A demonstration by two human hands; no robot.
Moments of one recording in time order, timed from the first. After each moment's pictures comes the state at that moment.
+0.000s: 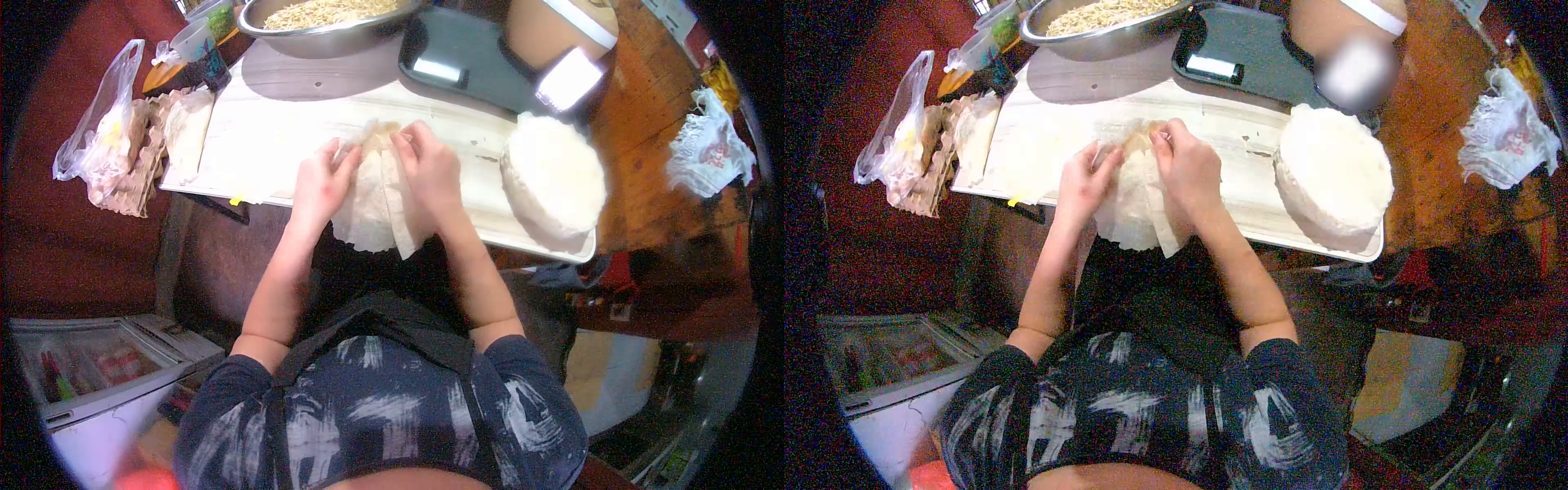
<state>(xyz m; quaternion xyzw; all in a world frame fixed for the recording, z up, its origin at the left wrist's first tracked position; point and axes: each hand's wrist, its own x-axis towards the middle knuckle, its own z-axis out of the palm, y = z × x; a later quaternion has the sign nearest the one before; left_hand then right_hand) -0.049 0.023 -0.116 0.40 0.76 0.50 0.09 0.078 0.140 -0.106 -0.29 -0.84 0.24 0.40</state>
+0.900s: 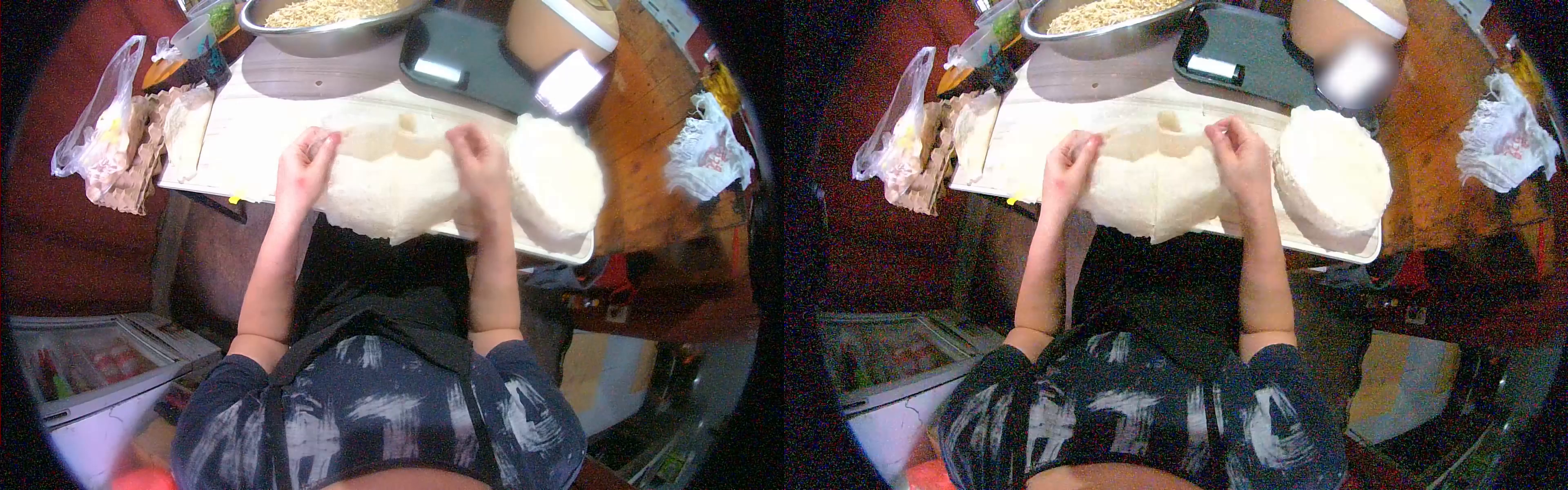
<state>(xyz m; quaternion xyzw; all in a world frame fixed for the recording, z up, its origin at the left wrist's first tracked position) -0.074 0.013 -0.113 0.36 0.70 0.60 0.14 0.125 0.190 -0.110 -0.28 -0.74 0.44 0.43</state>
